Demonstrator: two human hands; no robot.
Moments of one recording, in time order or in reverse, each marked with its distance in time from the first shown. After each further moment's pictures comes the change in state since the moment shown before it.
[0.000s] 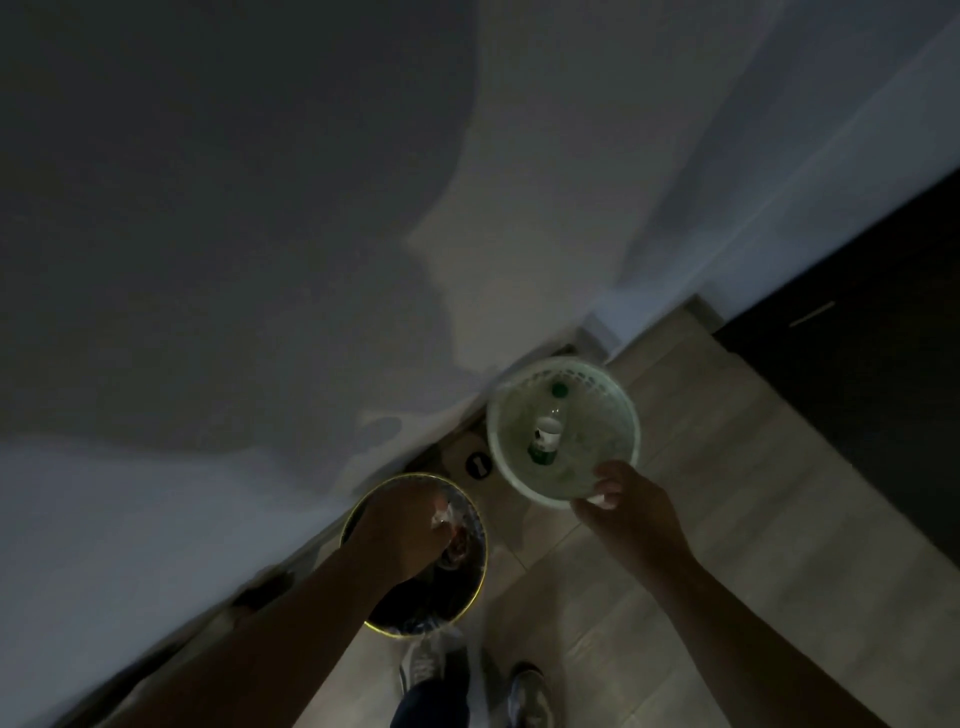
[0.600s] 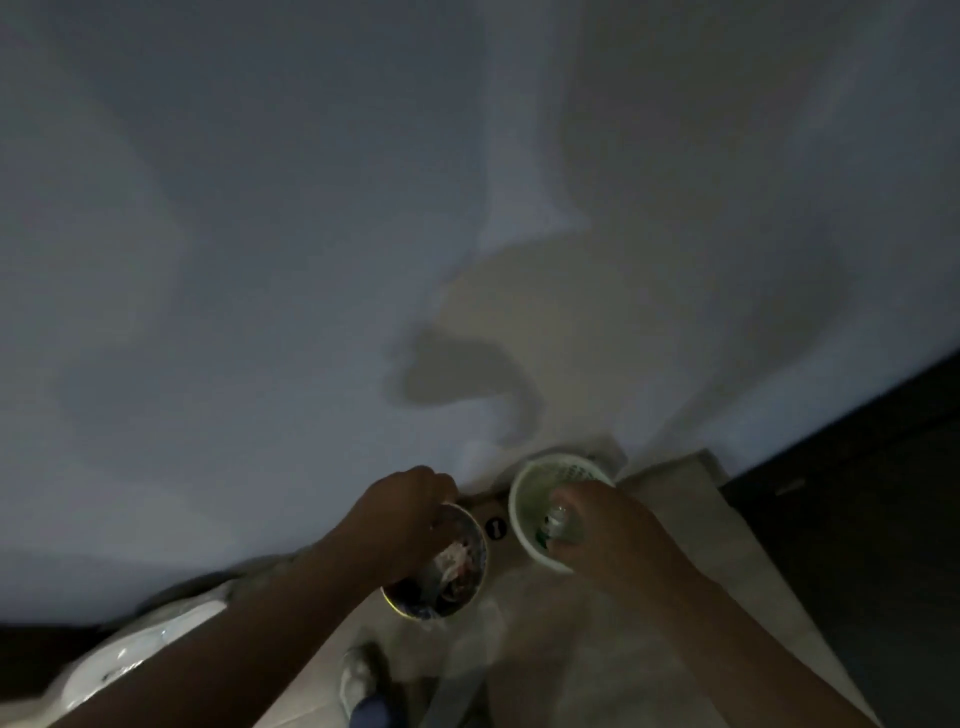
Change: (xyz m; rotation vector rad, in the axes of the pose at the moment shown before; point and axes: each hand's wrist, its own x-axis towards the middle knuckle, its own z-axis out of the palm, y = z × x) left_hand -0.281 0.130 -0.142 -0.027 0.370 -0.077; right_hand -0.220 -0.121 -0.176 -0.603 -0.157 -0.810
